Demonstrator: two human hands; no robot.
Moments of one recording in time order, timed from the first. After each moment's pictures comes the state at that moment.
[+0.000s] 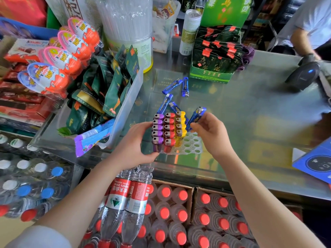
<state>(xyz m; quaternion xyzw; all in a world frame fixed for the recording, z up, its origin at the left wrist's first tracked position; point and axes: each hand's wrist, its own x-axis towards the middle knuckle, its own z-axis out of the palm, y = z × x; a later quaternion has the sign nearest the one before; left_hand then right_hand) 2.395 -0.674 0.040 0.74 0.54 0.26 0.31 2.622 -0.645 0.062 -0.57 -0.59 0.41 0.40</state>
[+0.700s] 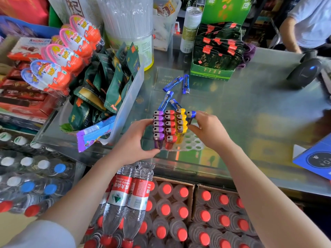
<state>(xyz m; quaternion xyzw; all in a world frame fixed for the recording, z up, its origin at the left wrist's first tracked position) 2.392 -0.675 0.038 0.74 0.54 0.27 0.32 2.624 -0.632 0.062 -0.54 -0.79 0.21 0.22</state>
